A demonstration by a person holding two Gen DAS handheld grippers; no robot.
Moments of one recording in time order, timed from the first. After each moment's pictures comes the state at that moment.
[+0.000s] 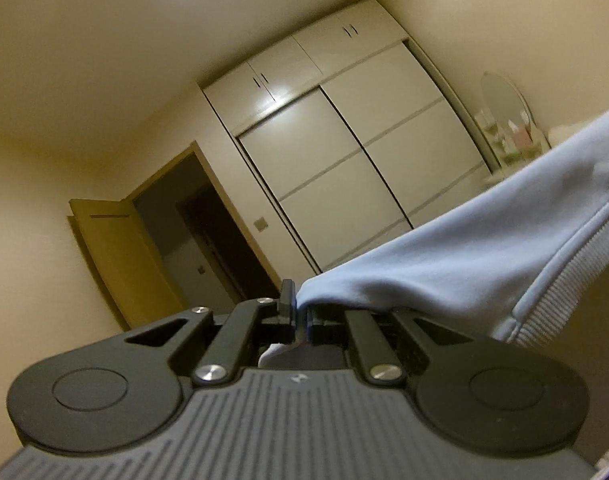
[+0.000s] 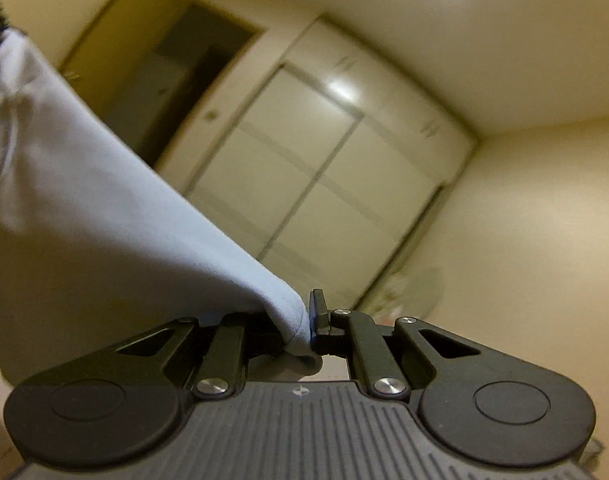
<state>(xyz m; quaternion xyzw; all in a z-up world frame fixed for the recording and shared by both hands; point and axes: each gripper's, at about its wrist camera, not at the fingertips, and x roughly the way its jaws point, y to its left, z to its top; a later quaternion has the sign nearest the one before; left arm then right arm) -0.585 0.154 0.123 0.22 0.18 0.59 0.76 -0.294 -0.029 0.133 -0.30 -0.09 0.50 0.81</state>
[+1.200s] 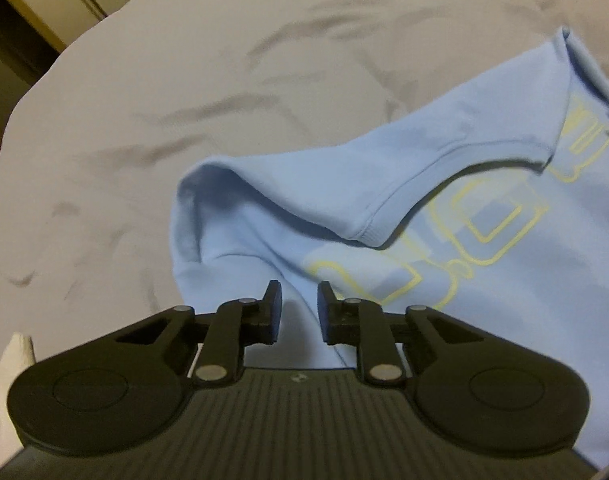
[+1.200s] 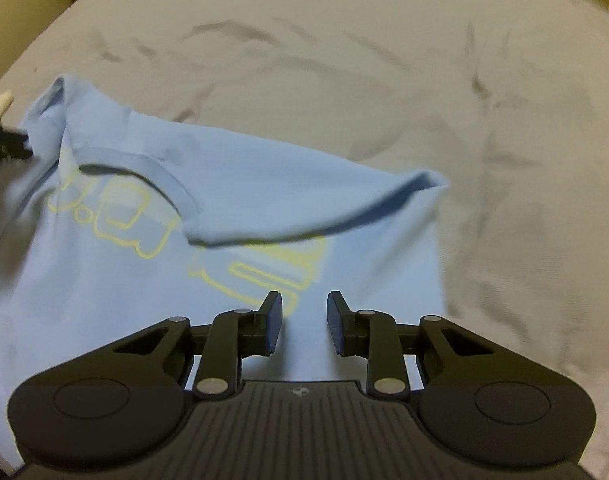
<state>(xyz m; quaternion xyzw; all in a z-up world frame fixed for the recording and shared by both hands) -0.407 0.435 -0.305 -0.09 0.57 0.35 0.73 -0.114 0.302 -0.265 -0.35 0.46 0.56 0.60</state>
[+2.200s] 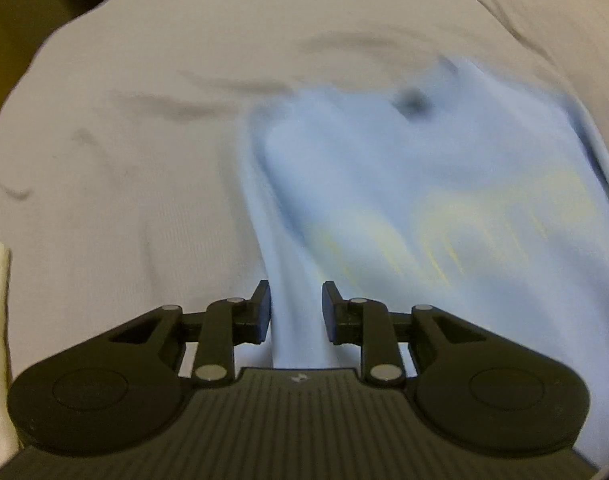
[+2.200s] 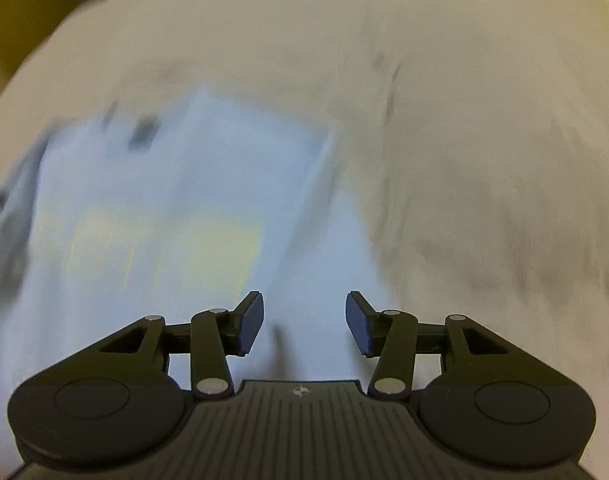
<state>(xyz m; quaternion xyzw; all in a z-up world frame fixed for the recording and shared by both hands) -0.441 0.359 -0.287 -0.20 0.51 0.42 0.72 -0.113 0.214 -0.249 -0.31 0.48 0.50 0.65</state>
